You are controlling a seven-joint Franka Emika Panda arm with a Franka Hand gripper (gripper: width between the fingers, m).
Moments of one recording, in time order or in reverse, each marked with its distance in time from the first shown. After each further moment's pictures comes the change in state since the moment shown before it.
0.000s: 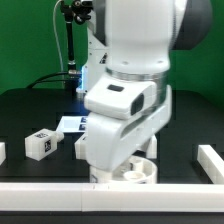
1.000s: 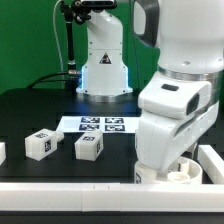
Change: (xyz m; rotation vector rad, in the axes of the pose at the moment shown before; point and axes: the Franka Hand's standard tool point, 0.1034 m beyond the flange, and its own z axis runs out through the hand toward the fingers) arm 0.056 -0.035 -0.002 0.004 0.009 0.027
